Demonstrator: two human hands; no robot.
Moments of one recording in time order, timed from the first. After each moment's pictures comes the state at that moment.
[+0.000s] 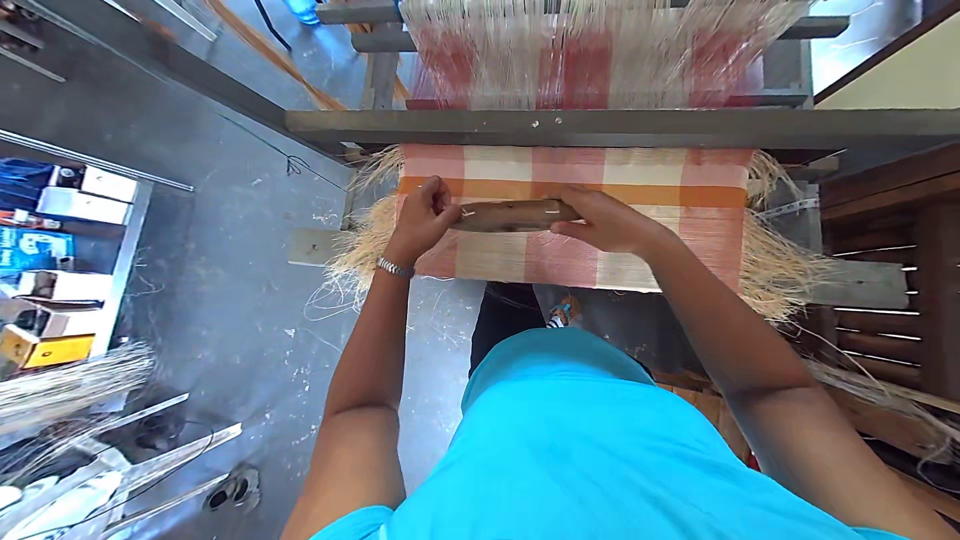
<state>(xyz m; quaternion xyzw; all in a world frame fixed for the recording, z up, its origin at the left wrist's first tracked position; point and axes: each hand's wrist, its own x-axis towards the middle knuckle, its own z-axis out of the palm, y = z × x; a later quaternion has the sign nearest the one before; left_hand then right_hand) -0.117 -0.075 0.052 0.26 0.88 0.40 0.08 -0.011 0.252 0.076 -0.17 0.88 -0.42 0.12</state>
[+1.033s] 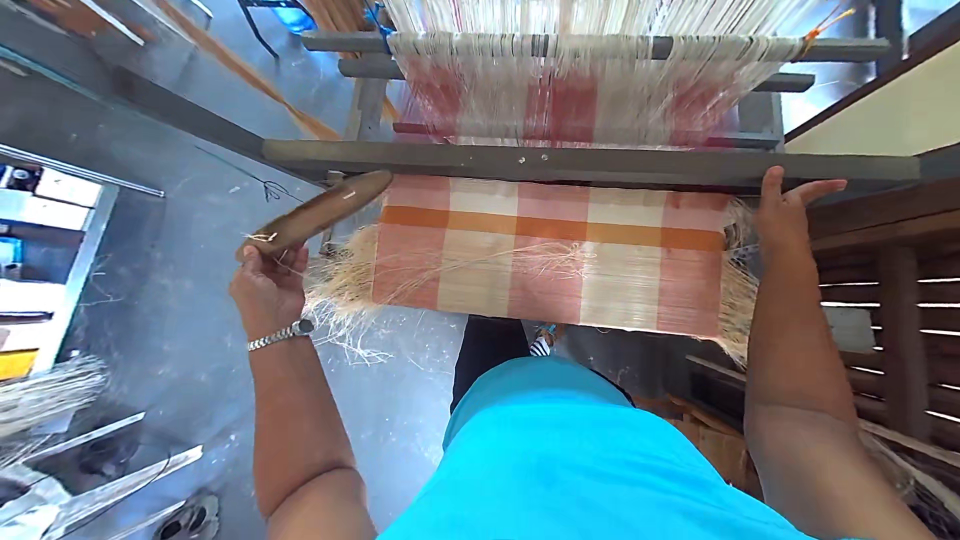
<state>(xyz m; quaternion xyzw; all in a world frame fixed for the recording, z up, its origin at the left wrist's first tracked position) -0.111 -0.206 0.074 -0.24 0.61 0.74 -0.11 0.008 0.503 0.027 0.42 0.79 -0.41 -0.19</state>
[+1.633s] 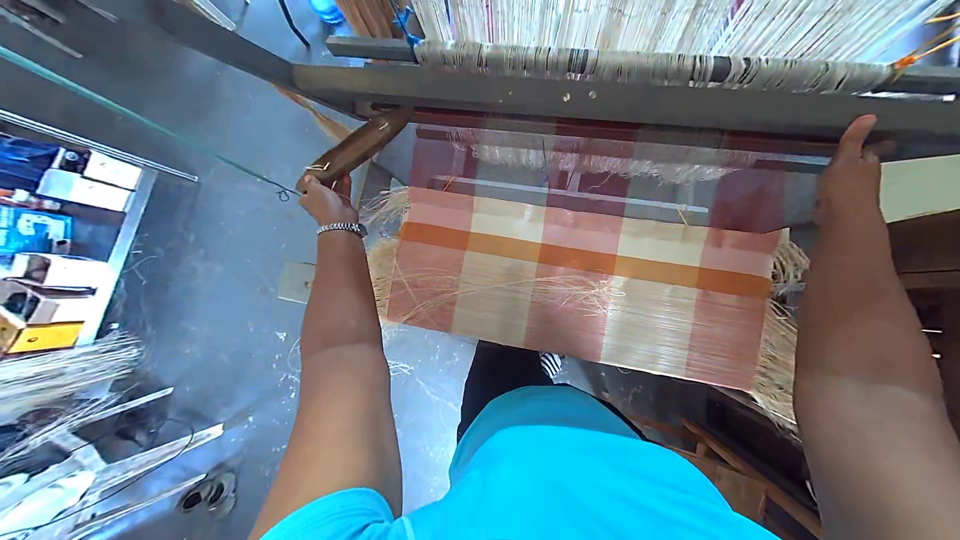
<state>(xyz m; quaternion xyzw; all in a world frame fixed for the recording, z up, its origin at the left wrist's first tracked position) -0.315 -0.159 0.010 -0.26 0.56 0.75 -0.22 -0.113 0.539 0.045 0.43 0.76 -0.45 -0.17</state>
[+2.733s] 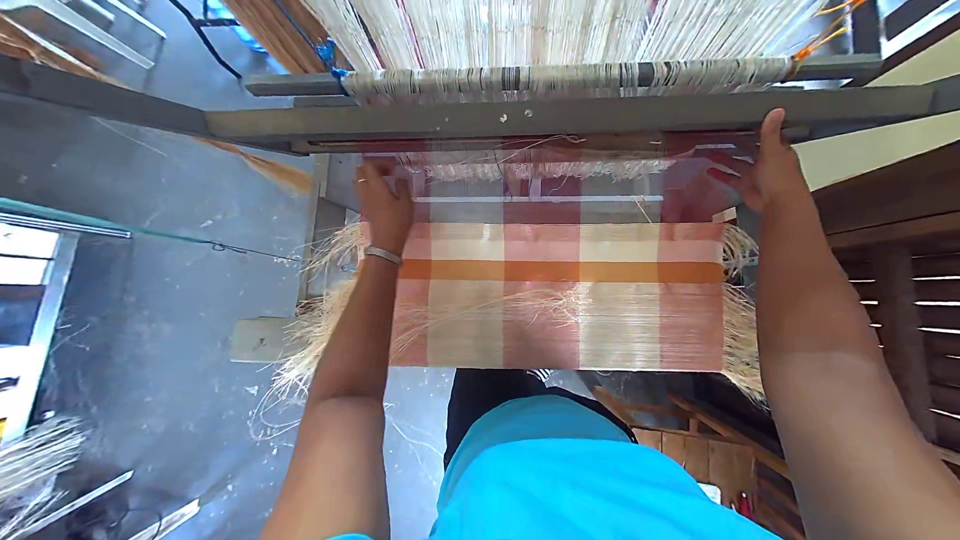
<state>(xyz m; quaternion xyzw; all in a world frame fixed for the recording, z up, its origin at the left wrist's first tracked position) -0.290 0.003 0.036 0.12 0.93 0.35 -0.03 -0.107 0.553 0.039 0.38 0.63 -0.67 -0.14</state>
